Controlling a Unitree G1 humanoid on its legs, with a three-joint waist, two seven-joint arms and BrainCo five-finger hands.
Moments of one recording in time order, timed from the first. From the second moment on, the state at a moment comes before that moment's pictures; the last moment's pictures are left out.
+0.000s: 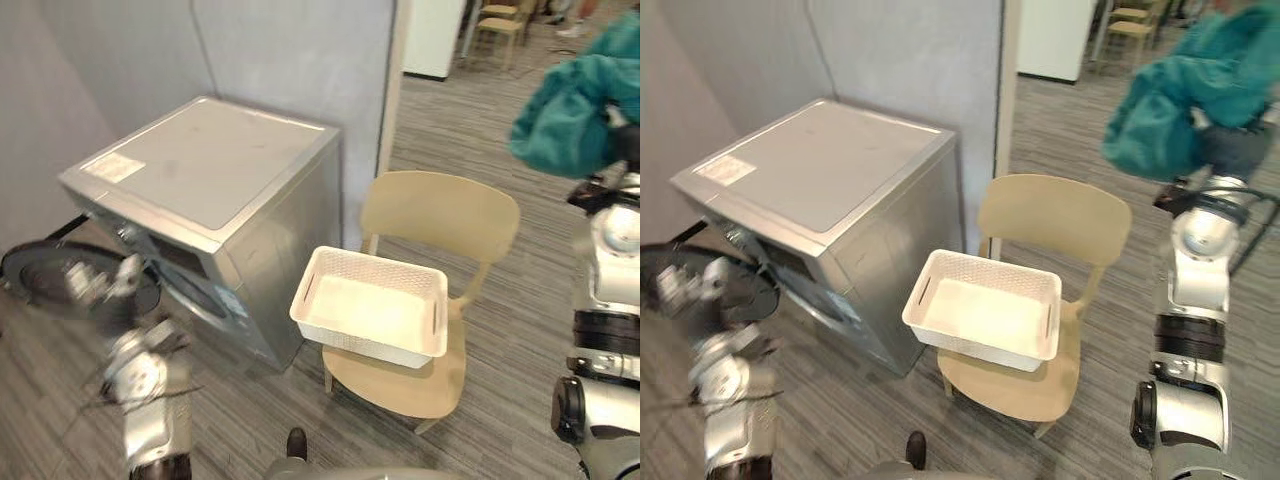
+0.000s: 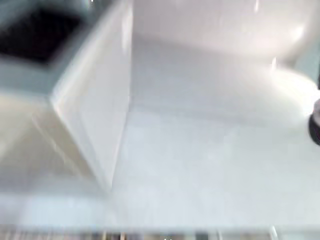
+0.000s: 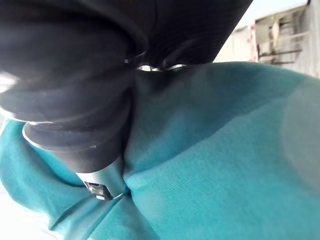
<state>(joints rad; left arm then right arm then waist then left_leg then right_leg) 0.01 0.14 0.22 -0.12 -0.30 -0.21 0.31 -0.61 -0.53 -0.22 0.18 0.16 -0.13 -0.30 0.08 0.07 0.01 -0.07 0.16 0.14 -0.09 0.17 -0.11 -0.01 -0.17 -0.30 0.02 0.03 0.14</state>
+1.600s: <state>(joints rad) -0.87 0.04 -0.53 0.44 -0.46 -0.05 0.15 -0.51 -0.29 0.07 0.03 0.21 -0.12 -0.09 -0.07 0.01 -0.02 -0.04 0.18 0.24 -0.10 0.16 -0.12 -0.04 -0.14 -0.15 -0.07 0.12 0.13</state>
